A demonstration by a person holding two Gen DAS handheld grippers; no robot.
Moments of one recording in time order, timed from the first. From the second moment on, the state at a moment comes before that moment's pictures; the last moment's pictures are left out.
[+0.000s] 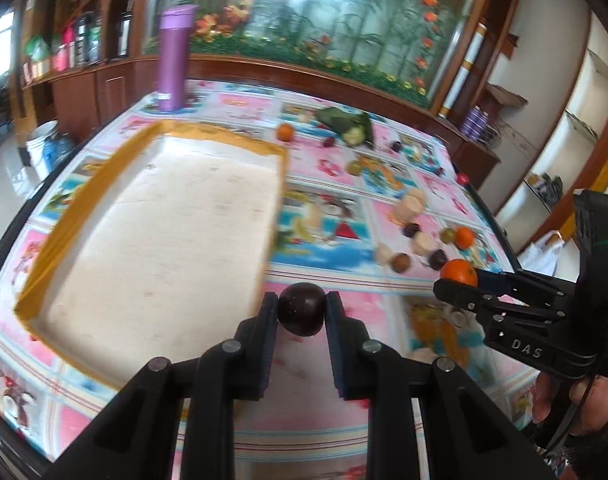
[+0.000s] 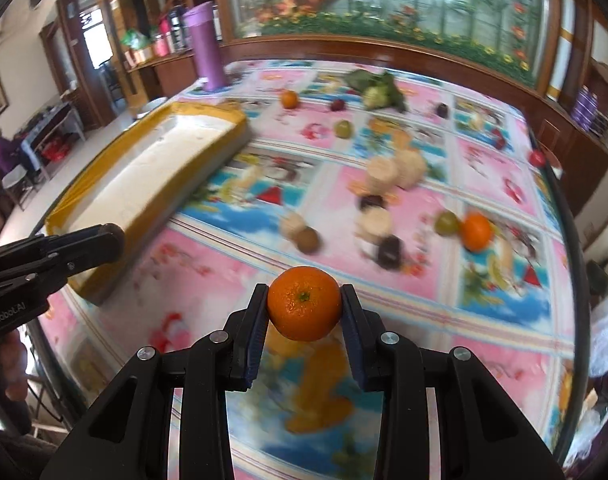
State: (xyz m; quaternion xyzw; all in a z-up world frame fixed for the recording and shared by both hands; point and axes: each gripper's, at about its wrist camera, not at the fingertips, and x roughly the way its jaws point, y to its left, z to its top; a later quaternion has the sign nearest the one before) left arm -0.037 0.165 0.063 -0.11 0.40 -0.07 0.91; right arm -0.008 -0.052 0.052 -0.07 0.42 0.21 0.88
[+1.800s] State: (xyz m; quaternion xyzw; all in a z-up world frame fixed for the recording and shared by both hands) left arm -0.051 0.283 0.040 -0.11 0.39 0.10 0.91; right arm 0.006 0.112 0.041 -0.15 0.42 0.31 0.84
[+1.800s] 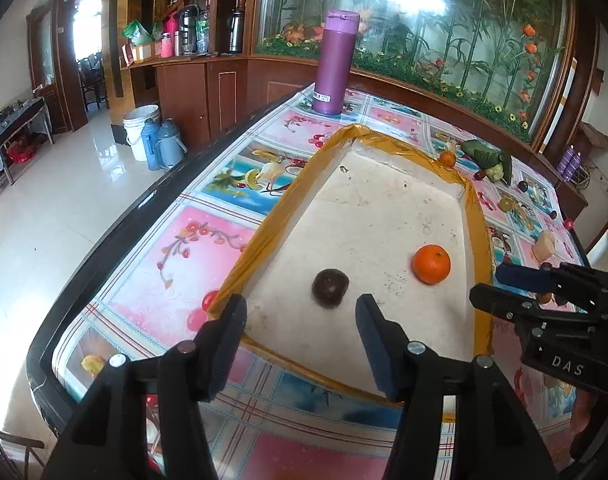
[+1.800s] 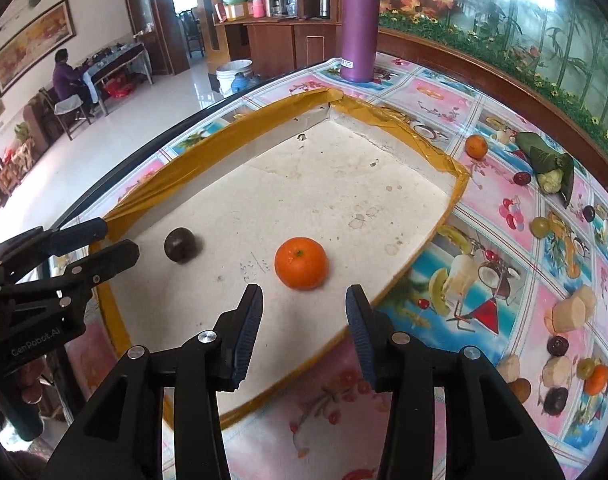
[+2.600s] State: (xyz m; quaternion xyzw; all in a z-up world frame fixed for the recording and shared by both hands) left arm -0.042 0.136 0.059 -0.04 0.37 0.01 0.93; right arm -0.040 -0.059 0.065 -0.09 0.37 0.17 0.91
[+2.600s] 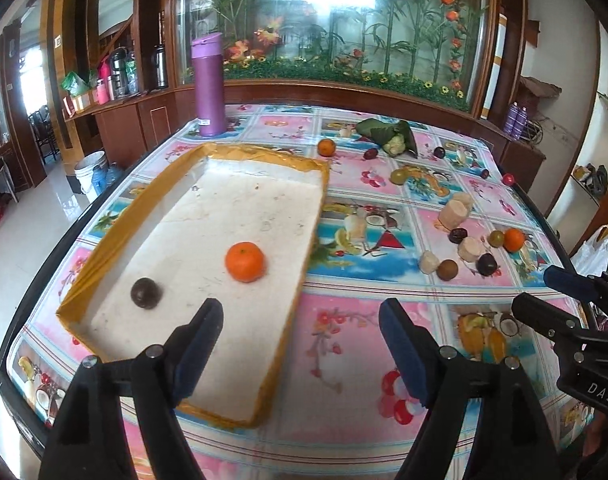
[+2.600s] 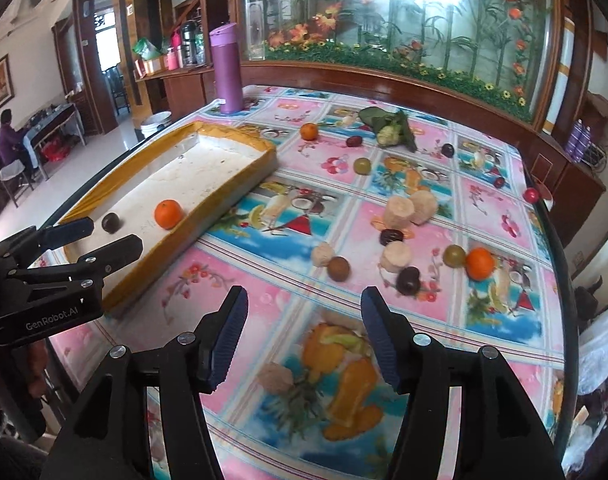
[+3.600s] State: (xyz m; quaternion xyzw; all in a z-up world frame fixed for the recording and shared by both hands) left arm -0.030 0.051 0.041 0.01 0.45 -0.03 0.89; right arm 0.083 -0.197 0.022 -0.03 0.43 0.12 0.89
